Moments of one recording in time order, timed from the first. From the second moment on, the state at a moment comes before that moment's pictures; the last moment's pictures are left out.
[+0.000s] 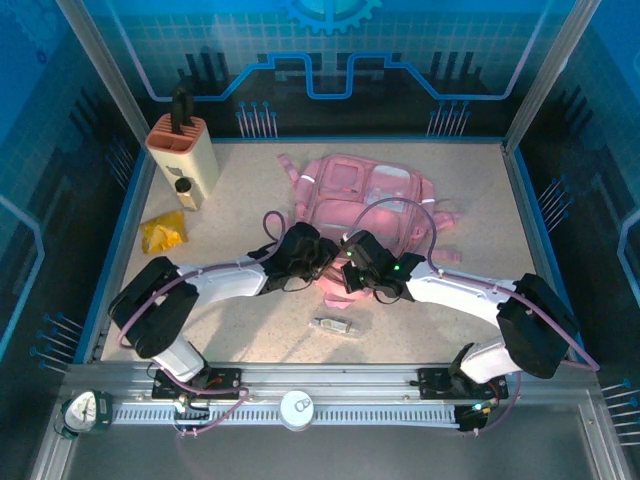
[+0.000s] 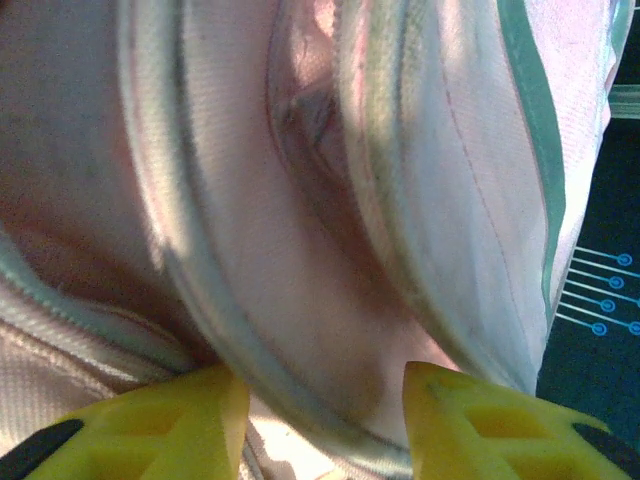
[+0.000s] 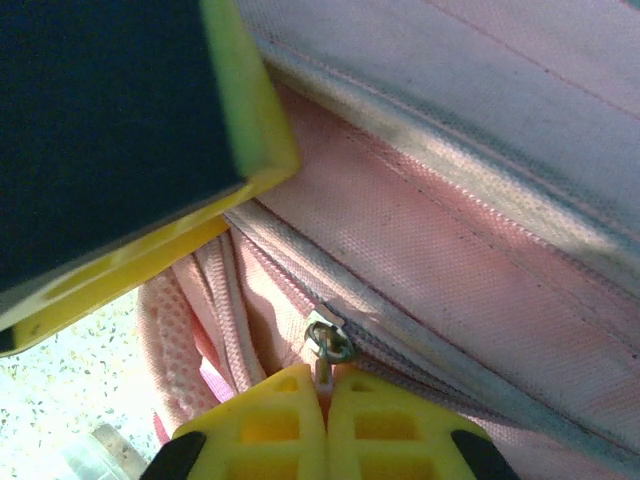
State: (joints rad) left arm -0.72 1.62 0.83 0.07 0.03 -1.48; right arm 0.82 1.43 0.83 -0.34 0.14 0.42
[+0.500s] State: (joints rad) left arm -0.68 1.62 0.87 0.01 0.06 -1.43; right arm 0.82 1.41 0.82 -0.34 0.15 0.42
